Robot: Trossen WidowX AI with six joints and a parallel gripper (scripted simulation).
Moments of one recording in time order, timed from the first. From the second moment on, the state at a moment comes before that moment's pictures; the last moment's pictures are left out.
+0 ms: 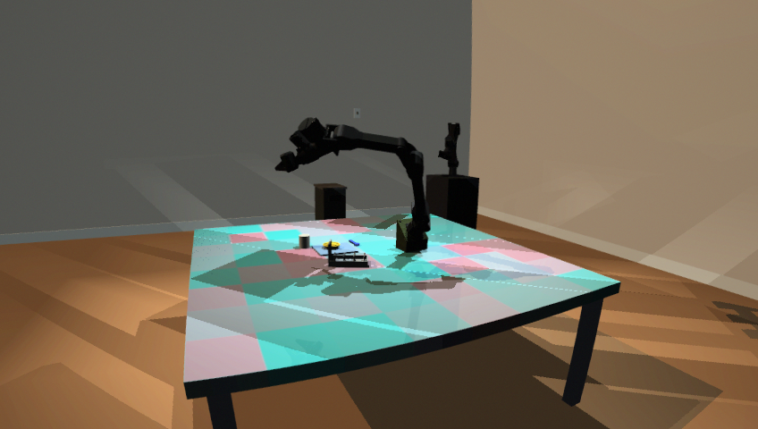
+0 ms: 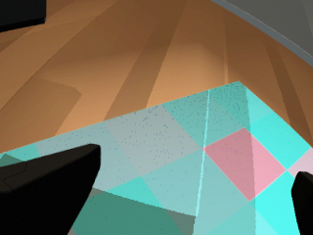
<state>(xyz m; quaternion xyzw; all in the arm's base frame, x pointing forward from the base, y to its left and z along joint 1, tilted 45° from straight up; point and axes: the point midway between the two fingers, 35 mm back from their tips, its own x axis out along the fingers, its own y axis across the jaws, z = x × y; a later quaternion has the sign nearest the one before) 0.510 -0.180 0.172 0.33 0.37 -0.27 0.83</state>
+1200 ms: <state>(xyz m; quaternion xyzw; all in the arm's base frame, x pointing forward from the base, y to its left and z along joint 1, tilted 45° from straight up) 0.349 -0.184 0.006 0.32 0.67 0.15 0.66</state>
